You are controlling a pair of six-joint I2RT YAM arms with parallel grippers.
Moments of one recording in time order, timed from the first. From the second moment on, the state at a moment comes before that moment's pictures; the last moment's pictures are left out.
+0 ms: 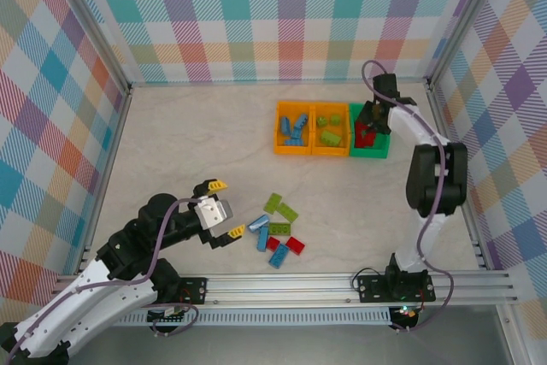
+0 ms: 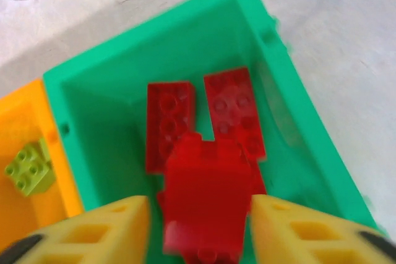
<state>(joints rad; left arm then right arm) -0.78 0.45 0.57 -0.50 0.16 0.42 0.08 1.95 1.54 -0.59 0.08 0.51</state>
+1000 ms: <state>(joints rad) -0.70 1.13 0.94 -0.56 -0.12 -0.45 0.56 1.22 1.02 -0.72 -0.40 0.46</state>
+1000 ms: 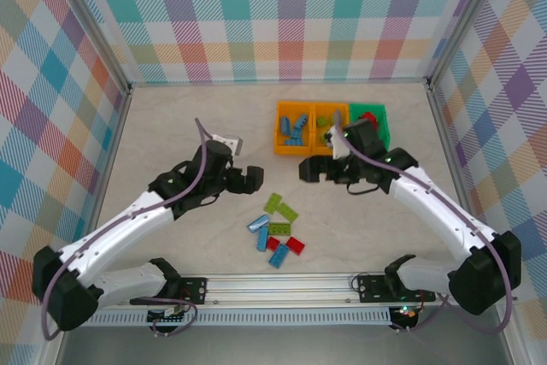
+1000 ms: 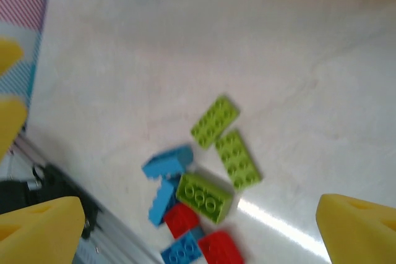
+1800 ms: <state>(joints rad) -0.78 0.74 0.70 -0.73 0.30 0.41 0.85 1.85 1.17 -0.71 -0.07 0.44</state>
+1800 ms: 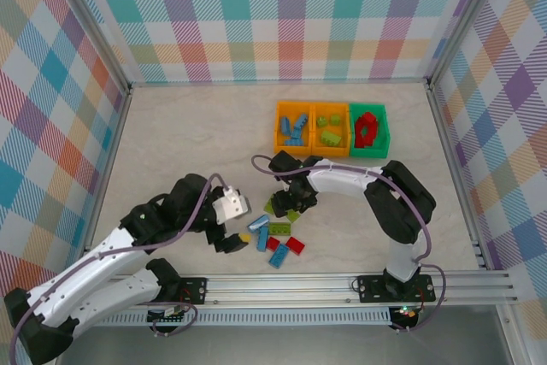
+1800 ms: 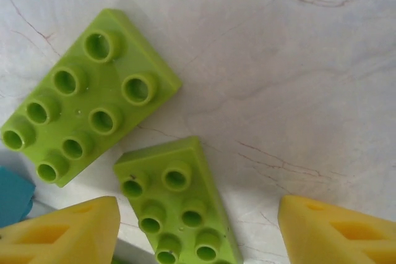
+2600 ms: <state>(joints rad) -0.78 0.70 0.67 -0.61 0.34 0.48 0.52 1.46 1.05 -0.59 0.03 0.55</state>
